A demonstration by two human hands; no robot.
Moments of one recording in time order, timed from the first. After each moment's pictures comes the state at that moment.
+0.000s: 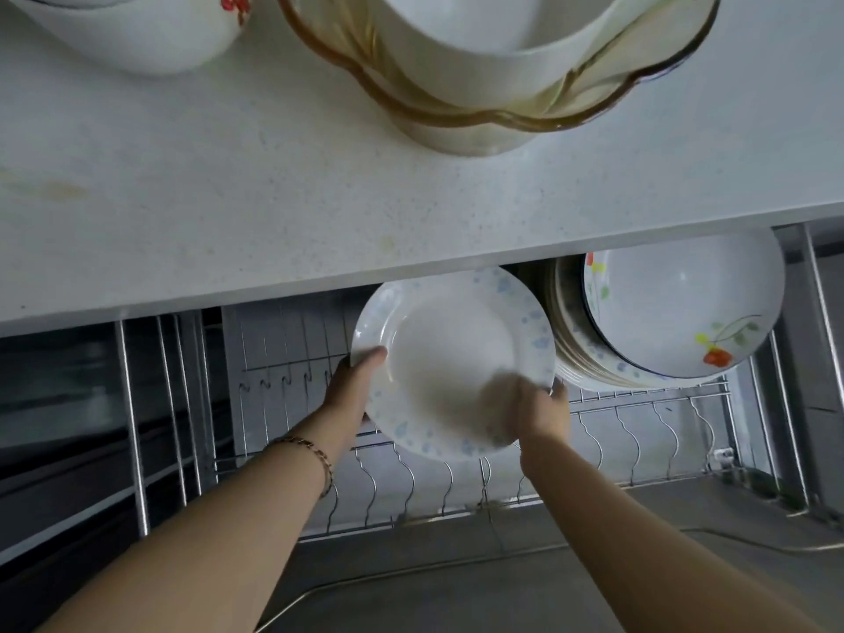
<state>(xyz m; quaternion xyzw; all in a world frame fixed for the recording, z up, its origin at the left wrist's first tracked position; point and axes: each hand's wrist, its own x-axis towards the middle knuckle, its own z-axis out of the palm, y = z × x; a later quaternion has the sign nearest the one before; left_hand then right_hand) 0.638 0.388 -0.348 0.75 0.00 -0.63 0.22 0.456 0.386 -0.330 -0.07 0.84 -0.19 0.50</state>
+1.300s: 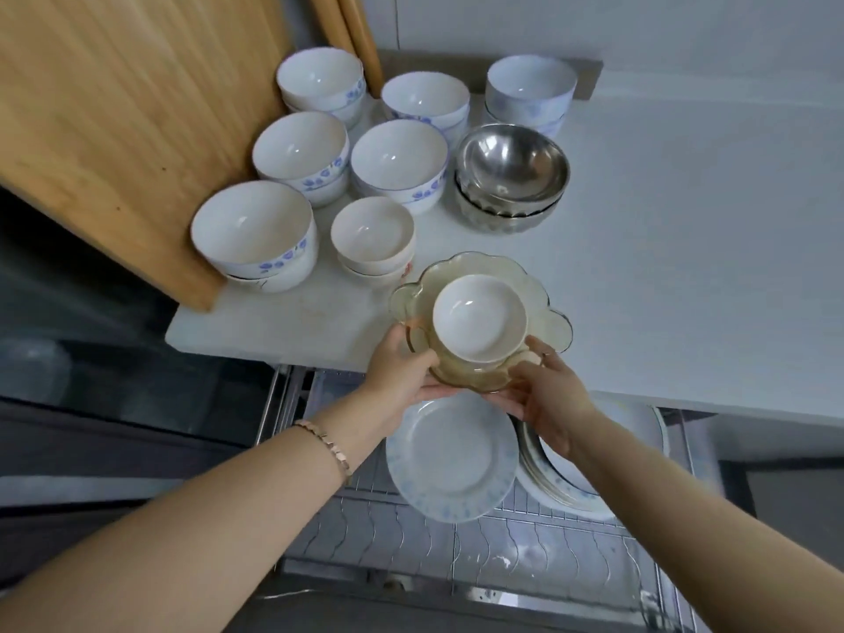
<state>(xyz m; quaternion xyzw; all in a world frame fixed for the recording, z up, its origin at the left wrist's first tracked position) 0.606 0.345 -0.049 0.65 -0.12 -0.59 0.46 0.455 0.298 -0.065 -0.22 0.54 -0.26 0.77</state>
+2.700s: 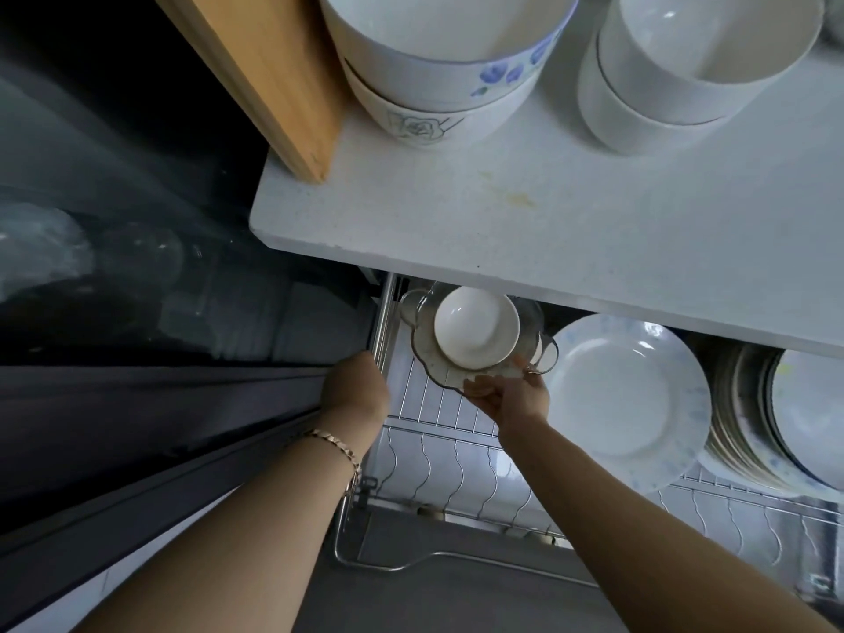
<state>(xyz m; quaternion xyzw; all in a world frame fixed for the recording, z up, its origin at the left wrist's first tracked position) 0.813 0.460 -0.245 0.87 -0.29 -0.39 -0.07 0.664 0.403 -0.300 -0.05 0.70 -0.22 0.68</state>
